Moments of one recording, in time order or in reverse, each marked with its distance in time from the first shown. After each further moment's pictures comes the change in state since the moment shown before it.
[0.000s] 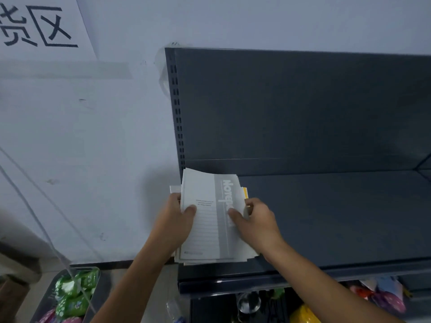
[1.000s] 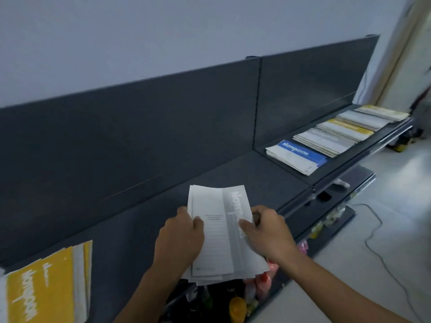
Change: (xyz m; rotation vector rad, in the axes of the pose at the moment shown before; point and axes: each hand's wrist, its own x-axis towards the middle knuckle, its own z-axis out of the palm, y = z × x) left_hand -0.099 0.193 0.336 0.594 -0.195 0.461; right_hand -0.051 0.201 -0.342 -0.051 0.376 0.203
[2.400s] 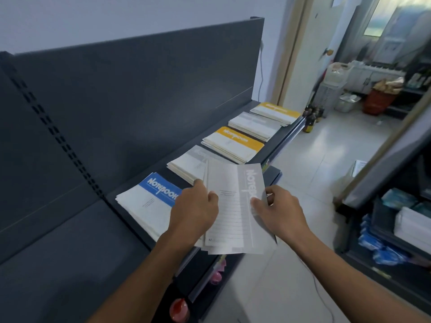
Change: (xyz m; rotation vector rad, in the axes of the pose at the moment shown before) left_hand 0.181 0.462 0.271 -0.043 -0.259 0.341; right_hand 0.268 0.266 -0.347 -0.098 0.332 0.289
